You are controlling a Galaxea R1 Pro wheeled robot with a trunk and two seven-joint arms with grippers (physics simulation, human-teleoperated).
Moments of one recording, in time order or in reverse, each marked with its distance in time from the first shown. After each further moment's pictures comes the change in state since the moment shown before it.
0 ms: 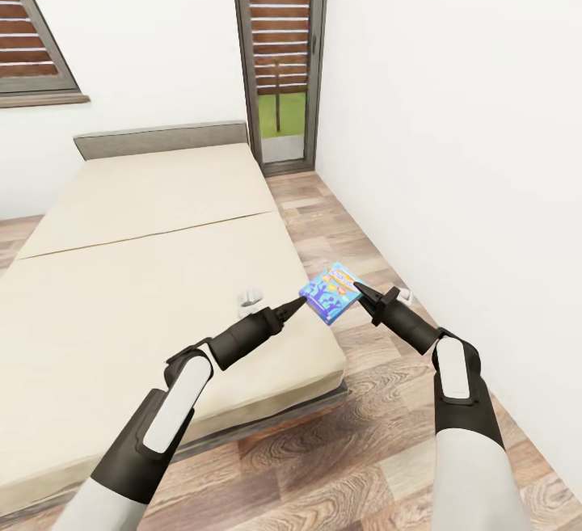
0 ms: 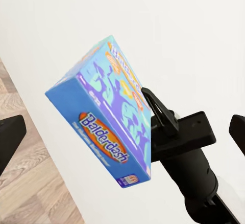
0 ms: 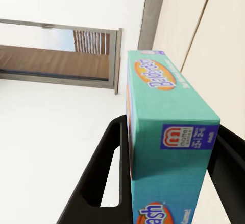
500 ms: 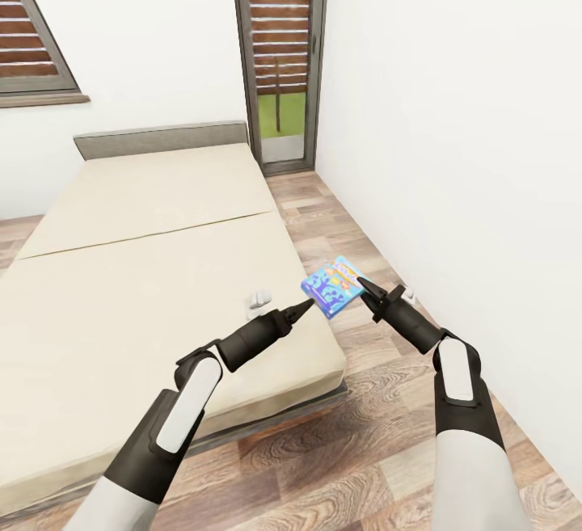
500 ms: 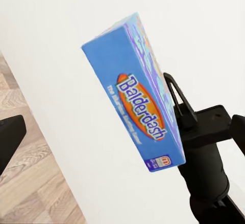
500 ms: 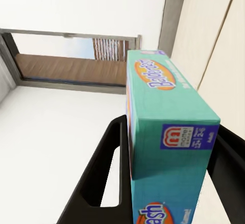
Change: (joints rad) left arm -0.002 -0.043 0.001 0.041 -0.044 -0.011 -0.001; right arm 0.005 -0.001 0.001 -0.001 -0.098 0.000 0.001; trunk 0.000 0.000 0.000
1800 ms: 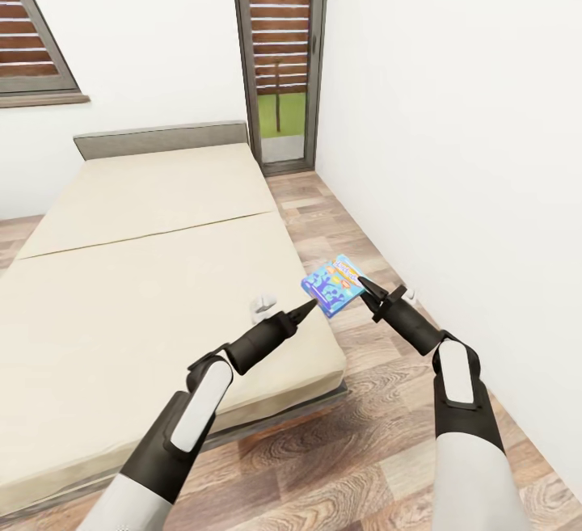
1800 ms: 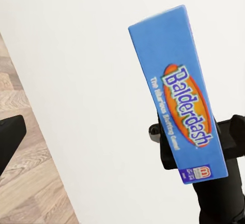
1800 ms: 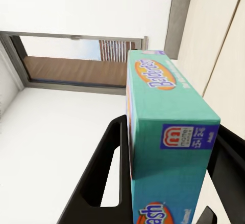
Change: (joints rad) left arm -0.007 -0.044 0.002 0.092 0.001 -0.077 0.001; right arm 0.009 0.004 0.000 -0.003 -0.023 0.000 0.011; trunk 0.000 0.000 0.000
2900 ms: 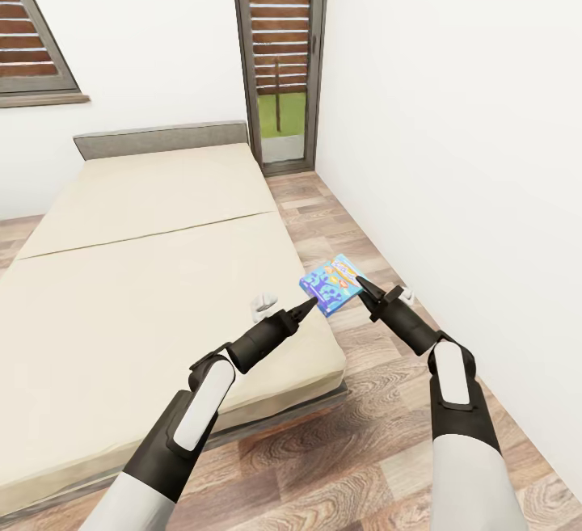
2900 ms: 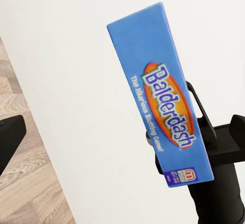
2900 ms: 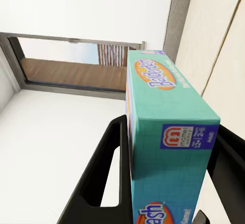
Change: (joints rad) left arm -0.005 -0.009 0.000 0.009 0.000 -0.018 0.001; right arm 0.007 0.006 0.023 0.004 0.001 -0.060 0.001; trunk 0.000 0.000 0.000
